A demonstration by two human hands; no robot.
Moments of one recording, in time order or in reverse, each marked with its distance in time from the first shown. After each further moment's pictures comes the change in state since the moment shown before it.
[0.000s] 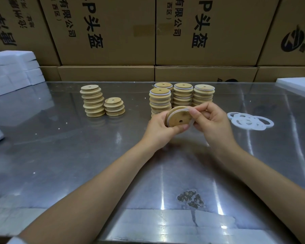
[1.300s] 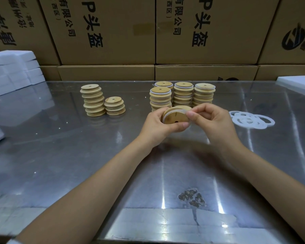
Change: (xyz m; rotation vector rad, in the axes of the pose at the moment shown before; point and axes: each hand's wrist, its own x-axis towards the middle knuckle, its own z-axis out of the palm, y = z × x) left_hand -0.001 0.004 -0.010 -0.053 0.001 -0.002; right_hand -0.002 -0.004 -0.005 -0.108 -0.043 0.002
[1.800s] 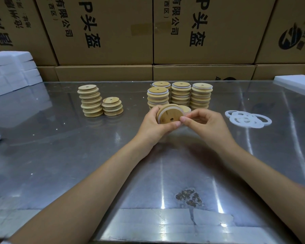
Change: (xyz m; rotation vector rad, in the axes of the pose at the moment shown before) left_hand -0.001 -0.001 0.000 -0.145 0.013 -0.103; right_hand 0.002 0.014 -0.003 -0.192 -0.004 0.070
